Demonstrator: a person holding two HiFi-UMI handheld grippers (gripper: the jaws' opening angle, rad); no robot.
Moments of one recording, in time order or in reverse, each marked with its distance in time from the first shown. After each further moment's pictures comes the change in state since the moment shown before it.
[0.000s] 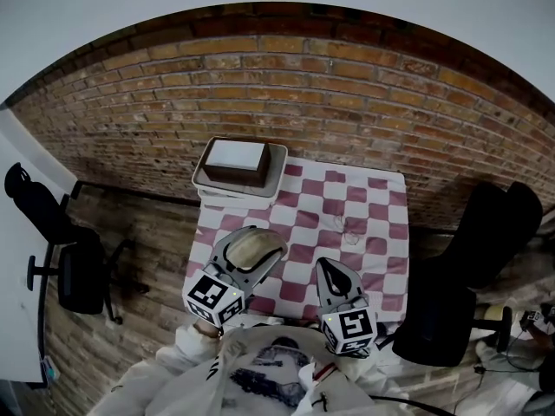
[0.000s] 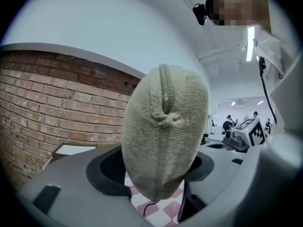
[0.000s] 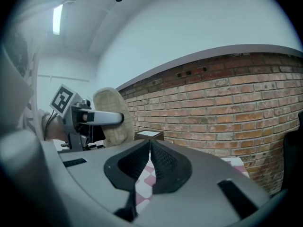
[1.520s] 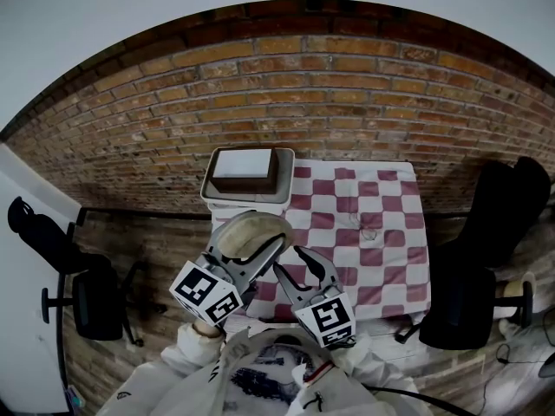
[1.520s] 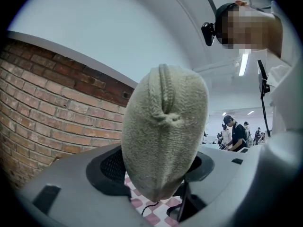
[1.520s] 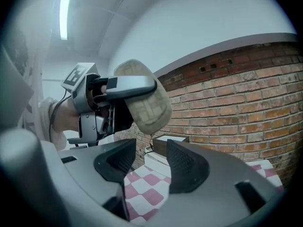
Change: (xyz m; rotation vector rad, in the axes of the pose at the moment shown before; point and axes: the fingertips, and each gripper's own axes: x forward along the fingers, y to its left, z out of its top) left arm -0.012 0.036 0.068 -0.033 -0.085 -0.107; right arm 0.083 0.100 0.018 -0.001 -0.051 0.148
